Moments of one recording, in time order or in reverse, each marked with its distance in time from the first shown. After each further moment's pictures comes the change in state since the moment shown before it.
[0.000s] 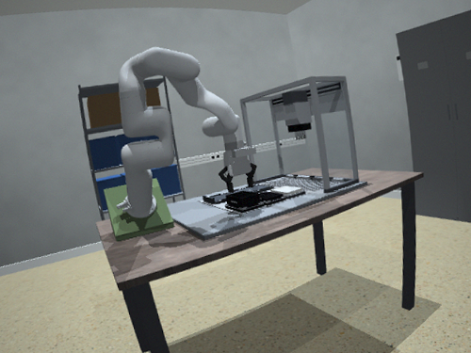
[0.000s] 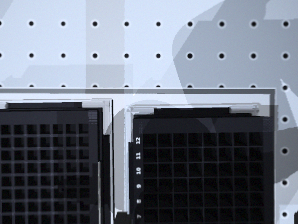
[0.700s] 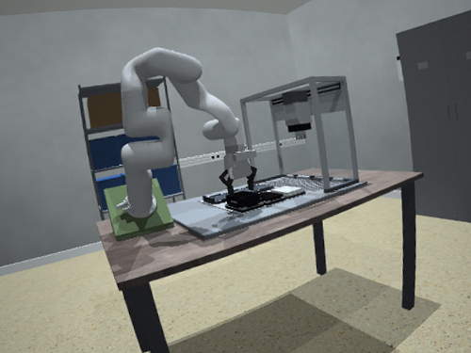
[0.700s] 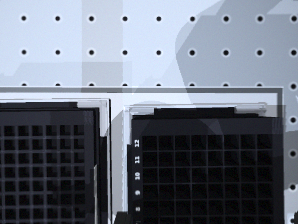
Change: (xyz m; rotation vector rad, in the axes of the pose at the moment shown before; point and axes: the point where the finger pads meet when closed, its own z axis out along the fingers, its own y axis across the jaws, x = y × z) arm 0.000 0.000 0.012 0.000 0.000 0.000
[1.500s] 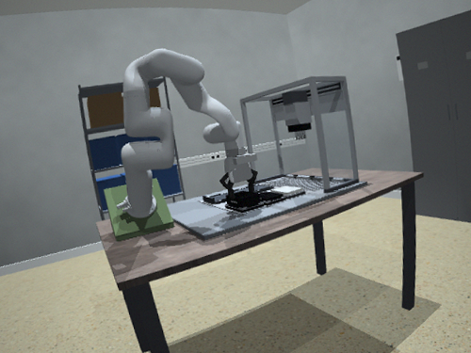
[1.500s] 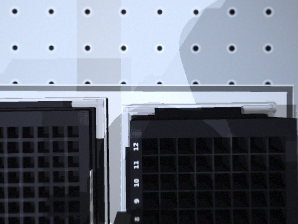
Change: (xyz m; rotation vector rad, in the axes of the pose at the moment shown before) arm 0.000 0.000 0.014 0.000 0.000 0.000
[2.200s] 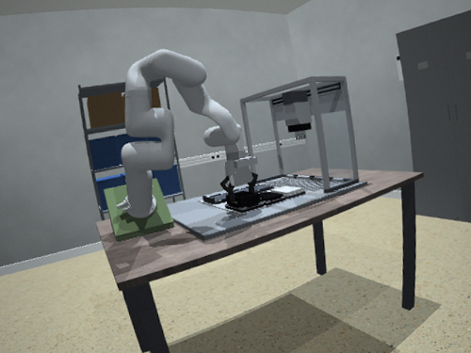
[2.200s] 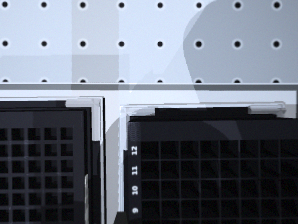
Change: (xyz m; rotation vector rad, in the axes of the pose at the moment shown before) arm 0.000 0.000 0.012 0.000 0.000 0.000
